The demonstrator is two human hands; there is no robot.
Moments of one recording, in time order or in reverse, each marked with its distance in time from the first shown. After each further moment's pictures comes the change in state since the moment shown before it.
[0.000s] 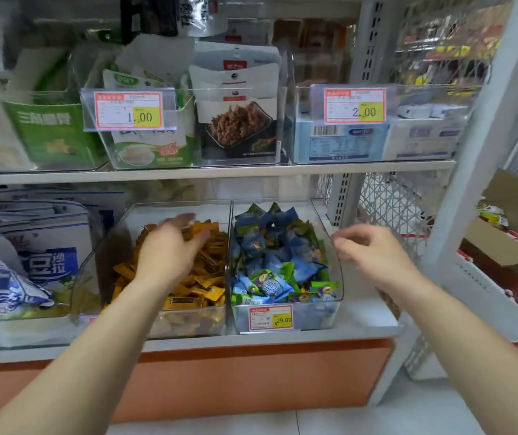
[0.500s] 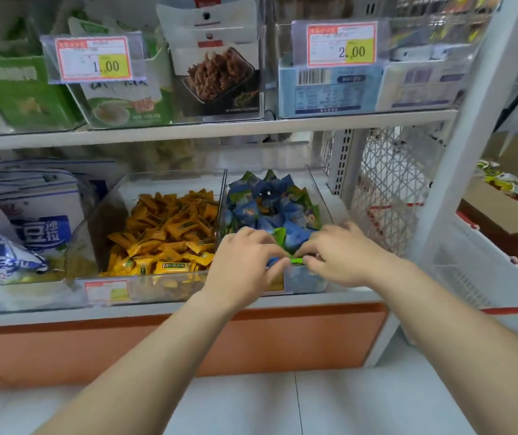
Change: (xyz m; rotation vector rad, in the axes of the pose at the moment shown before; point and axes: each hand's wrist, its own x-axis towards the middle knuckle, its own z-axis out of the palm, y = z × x) left_hand -0.071 0.048 0.094 0.314 -0.125 0.633; right_hand -0.005 0.037 0.032 -0.911 -0.424 -0.440
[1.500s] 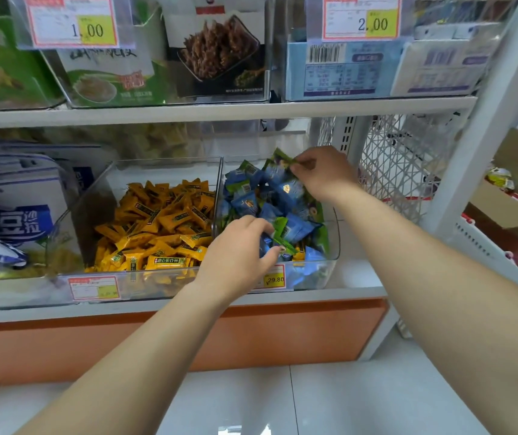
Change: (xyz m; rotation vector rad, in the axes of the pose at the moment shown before) left_hand 0.007 -0.016 0.011 -0.224 0.041 -0.161; right_hand 0.099 0.019 -0.038 0.552 0.379 0.383
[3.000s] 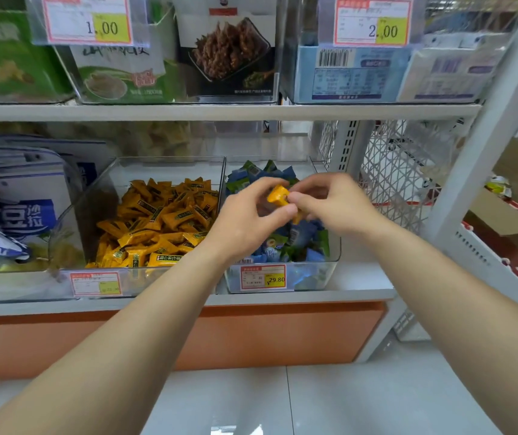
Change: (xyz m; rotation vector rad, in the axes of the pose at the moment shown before) left_hand 0.034 0.004 -0.026 -0.591 0.043 0.007; right_hand -0.062 -0.004 -0.012 0.449 -0.202 -0.096
